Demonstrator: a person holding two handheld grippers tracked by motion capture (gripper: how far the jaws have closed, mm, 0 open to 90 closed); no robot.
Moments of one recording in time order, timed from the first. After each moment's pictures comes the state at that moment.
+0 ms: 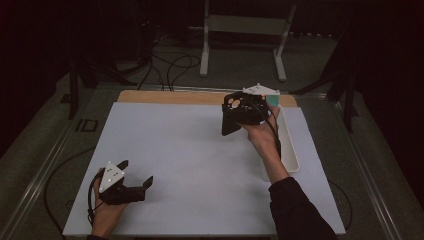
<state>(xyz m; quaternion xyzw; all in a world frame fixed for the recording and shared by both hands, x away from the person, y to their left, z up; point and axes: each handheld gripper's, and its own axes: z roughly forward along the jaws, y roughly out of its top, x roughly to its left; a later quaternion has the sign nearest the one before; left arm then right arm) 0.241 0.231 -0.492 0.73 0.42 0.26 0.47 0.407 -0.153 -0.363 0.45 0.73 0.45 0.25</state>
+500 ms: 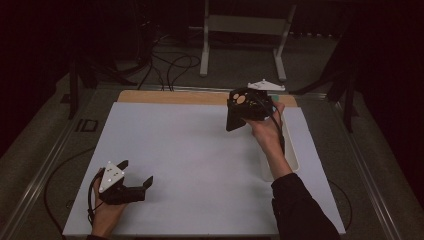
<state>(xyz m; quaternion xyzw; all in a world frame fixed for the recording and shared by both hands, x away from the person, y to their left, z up) 0.241 0.231 -0.492 0.73 0.42 0.26 0.47 0.417 -0.165 -0.357 0.46 0.72 0.44 0.26</state>
